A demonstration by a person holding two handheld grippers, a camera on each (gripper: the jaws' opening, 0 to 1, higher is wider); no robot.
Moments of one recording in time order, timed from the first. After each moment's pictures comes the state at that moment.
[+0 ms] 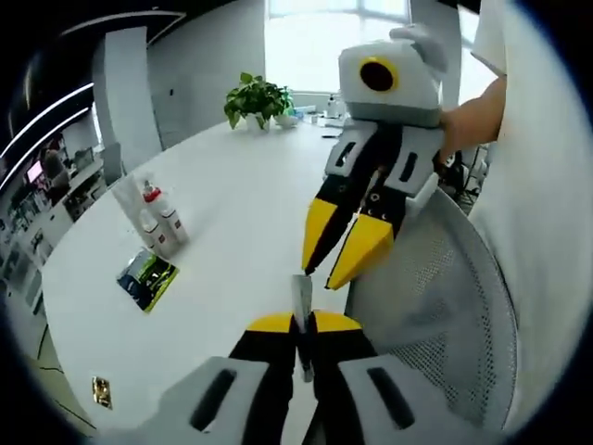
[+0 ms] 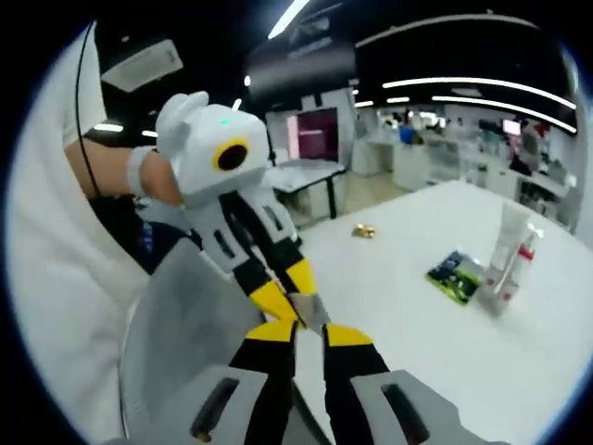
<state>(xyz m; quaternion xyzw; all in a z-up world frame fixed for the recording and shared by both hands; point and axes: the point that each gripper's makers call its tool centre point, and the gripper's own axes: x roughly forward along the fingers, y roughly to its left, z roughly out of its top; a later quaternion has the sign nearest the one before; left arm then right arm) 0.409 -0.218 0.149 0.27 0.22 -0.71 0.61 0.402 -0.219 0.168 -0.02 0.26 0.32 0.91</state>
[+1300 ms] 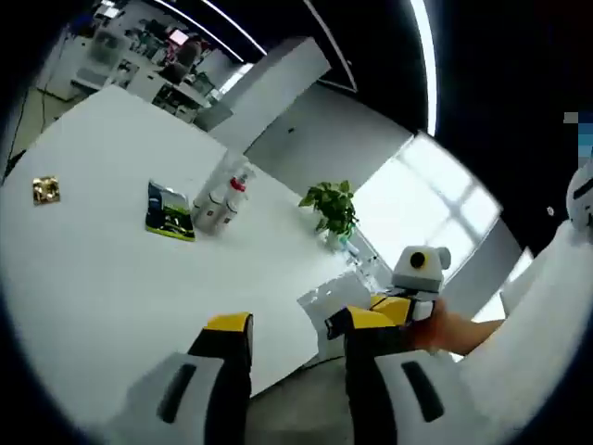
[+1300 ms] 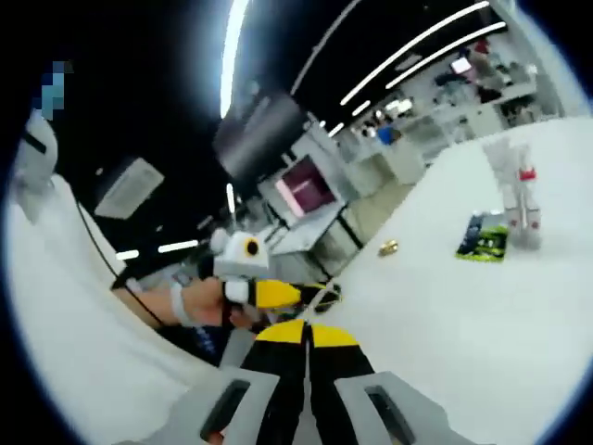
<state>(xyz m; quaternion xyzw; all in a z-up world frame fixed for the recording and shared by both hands) 0.459 -0.187 0.197 -0.28 0.35 -0.58 0.68 0.402 -0.230 0.223 0.32 0.19 0.33 0.87</state>
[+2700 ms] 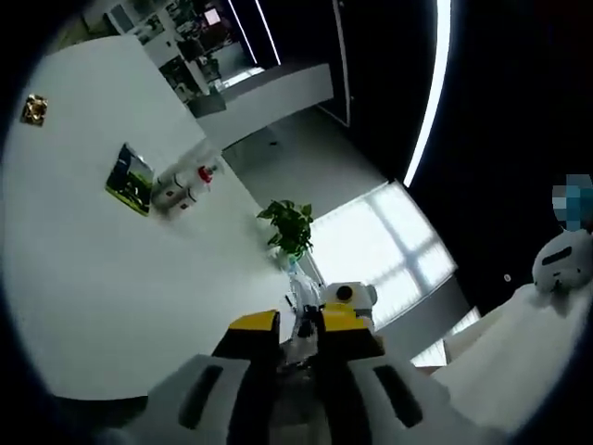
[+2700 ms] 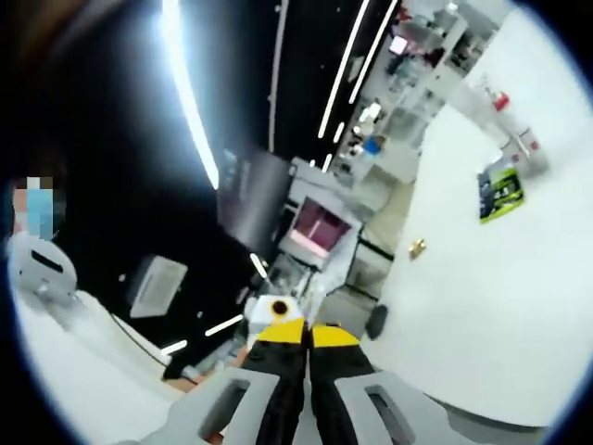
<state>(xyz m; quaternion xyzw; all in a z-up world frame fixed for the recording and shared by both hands) 0.424 -0.207 0.223 -0.37 0.37 -0.61 0.59 0.418 -0.219 0.229 0.48 0.17 0.30 0.80</state>
